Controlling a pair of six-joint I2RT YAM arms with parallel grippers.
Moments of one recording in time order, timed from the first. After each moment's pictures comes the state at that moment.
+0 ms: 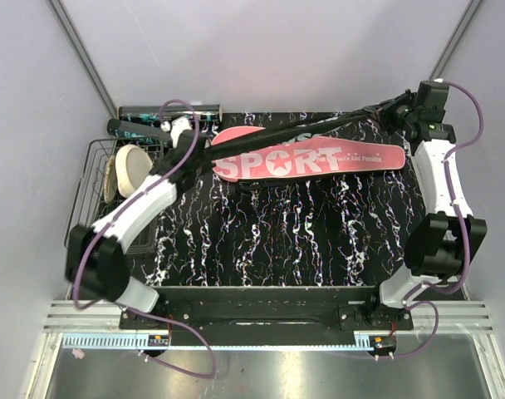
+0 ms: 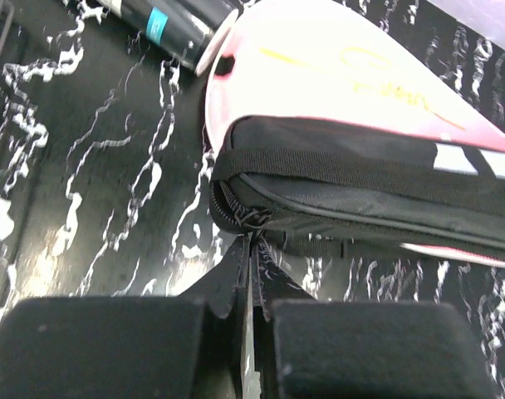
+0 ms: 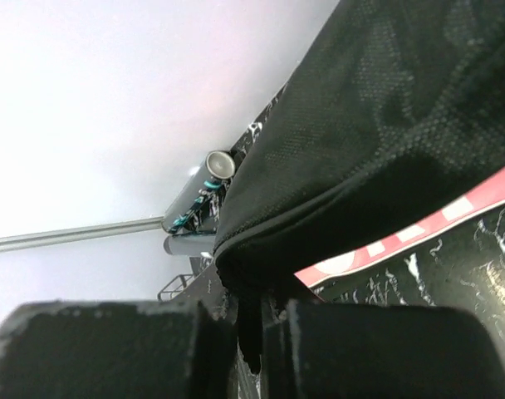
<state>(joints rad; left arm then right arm) -0.41 1.40 1.11 -0.32 -0.35 -0.70 -0.15 1.63 1.61 -0.44 -0.36 0.98</state>
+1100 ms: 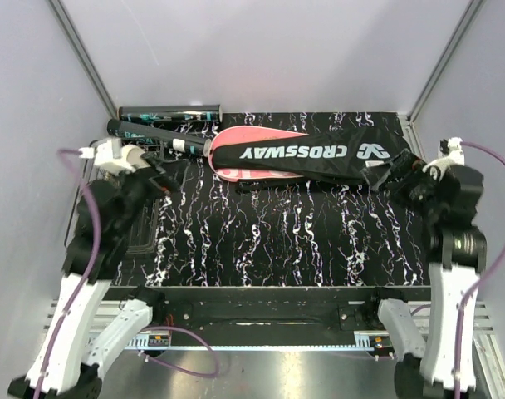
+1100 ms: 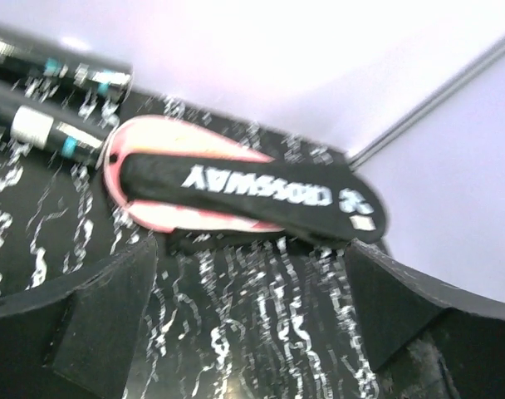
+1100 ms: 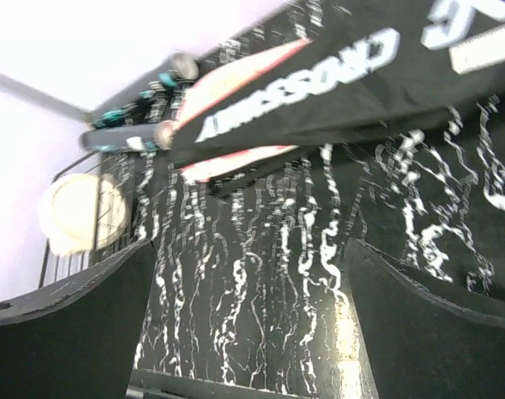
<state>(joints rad) -0.29 0.75 1.04 -0.42 -0.02 -0.58 -0.16 0.87 1.18 -0.75 -0.36 0.57</state>
